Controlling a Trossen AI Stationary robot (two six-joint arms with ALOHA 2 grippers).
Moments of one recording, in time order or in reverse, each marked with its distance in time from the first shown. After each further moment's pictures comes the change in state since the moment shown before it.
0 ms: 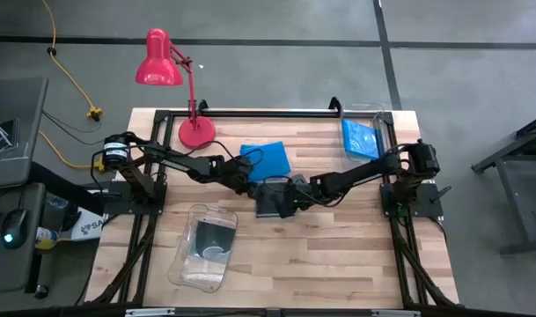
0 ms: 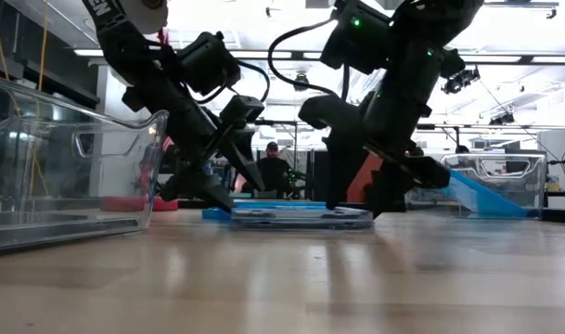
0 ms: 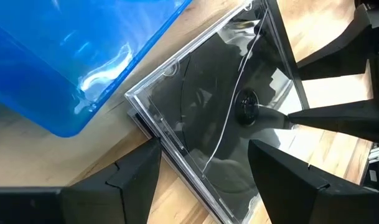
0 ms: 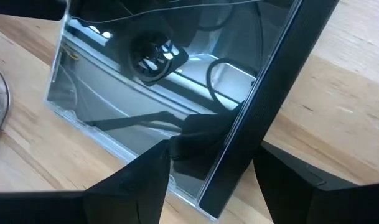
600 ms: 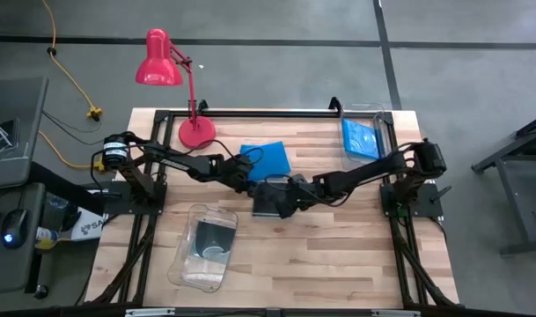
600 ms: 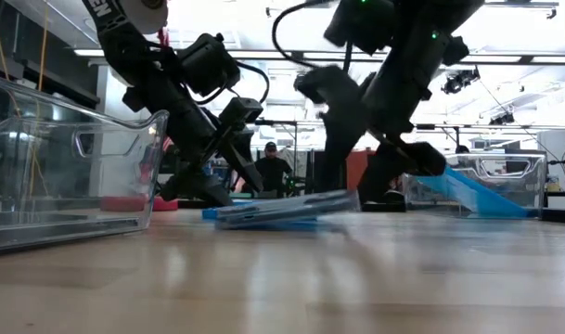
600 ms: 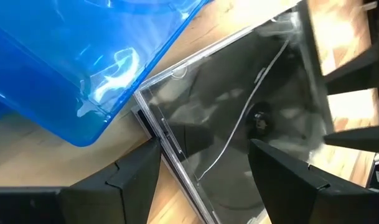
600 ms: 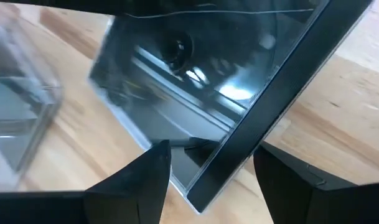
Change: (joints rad) left arm 0.001 -0.001 -0.001 -0.005 0.003 0.020; right arm 0.000 -0.061 -0.002 0.032 -0.005 -0.004
